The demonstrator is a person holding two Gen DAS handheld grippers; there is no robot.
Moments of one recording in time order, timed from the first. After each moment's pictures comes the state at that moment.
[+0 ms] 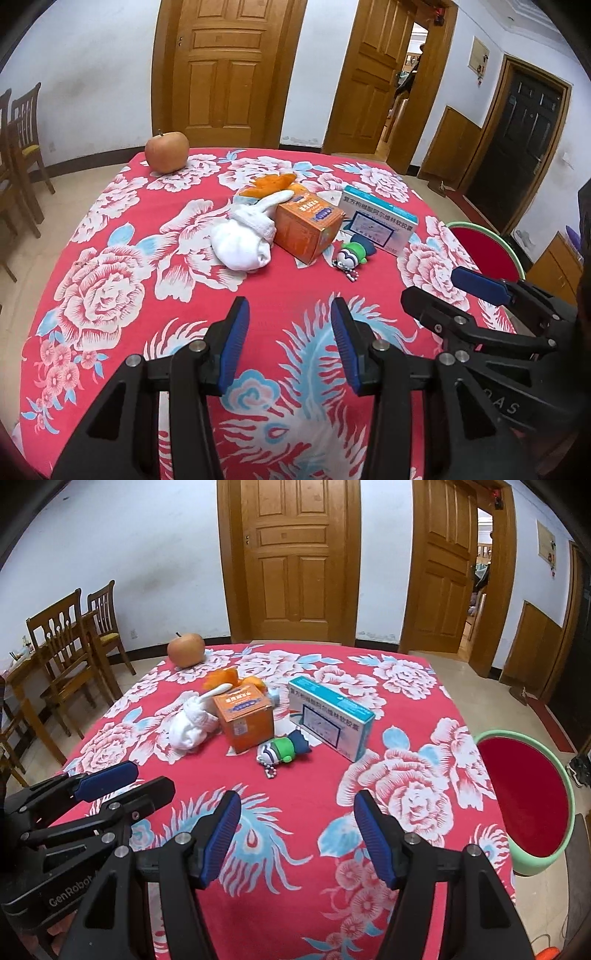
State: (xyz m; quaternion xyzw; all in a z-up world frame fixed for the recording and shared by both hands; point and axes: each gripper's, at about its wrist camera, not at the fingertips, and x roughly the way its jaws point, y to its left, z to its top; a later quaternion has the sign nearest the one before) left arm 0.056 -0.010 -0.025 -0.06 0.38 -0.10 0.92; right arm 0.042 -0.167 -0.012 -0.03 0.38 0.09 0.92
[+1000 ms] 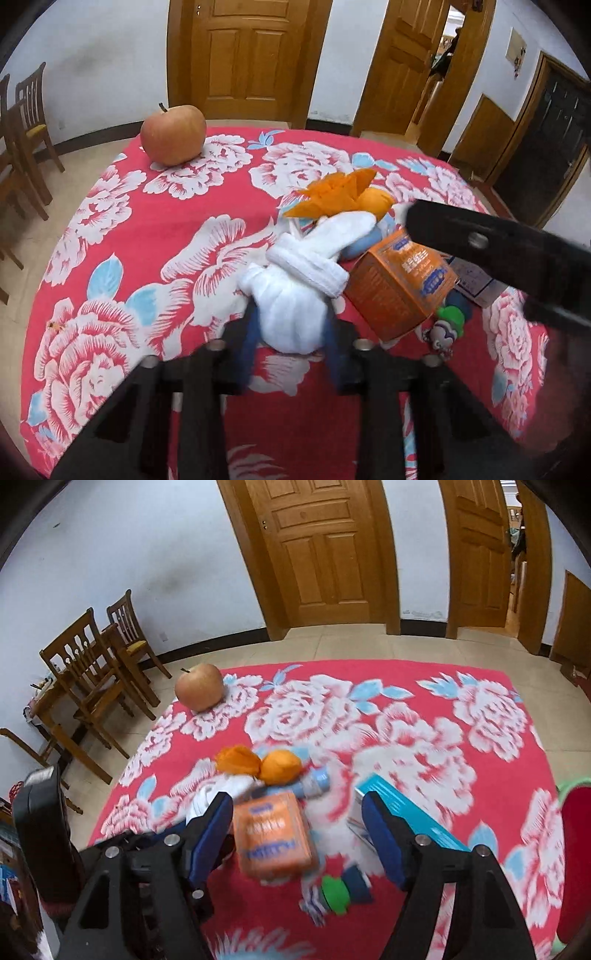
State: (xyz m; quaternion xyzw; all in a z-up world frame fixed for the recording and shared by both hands) left arm 0.167 0.018 -0.057 -0.07 0.43 -0.06 0.90; right arm 0.181 -0.132 -0.006 0.03 0.43 0.18 0.89
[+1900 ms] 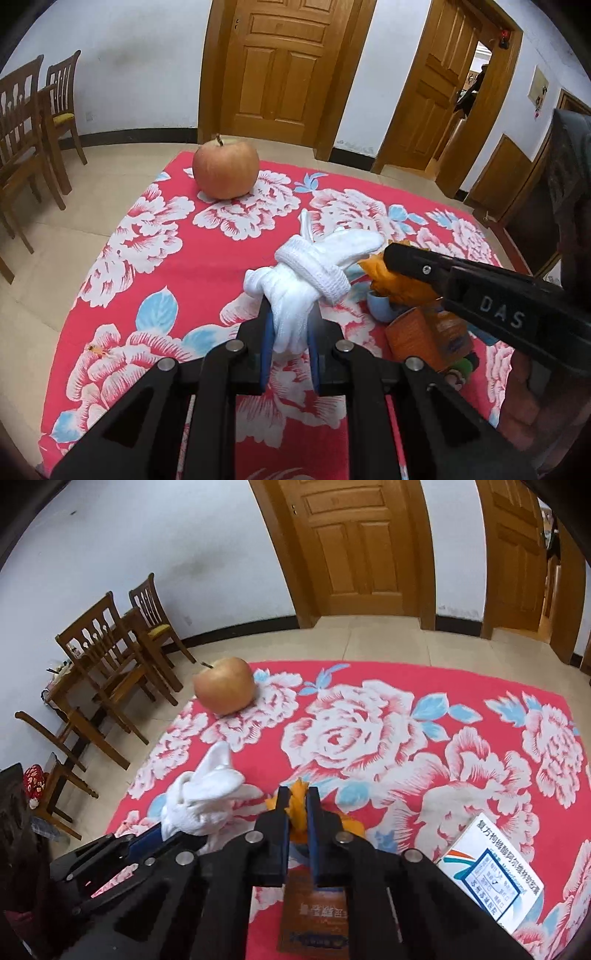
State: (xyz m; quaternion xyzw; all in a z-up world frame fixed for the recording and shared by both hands) left arm 0.173 0.054 -0.032 -0.11 0.40 -0.02 0.91; right arm 0.219 -0.092 -0.015 0.02 0.43 0.24 0.87
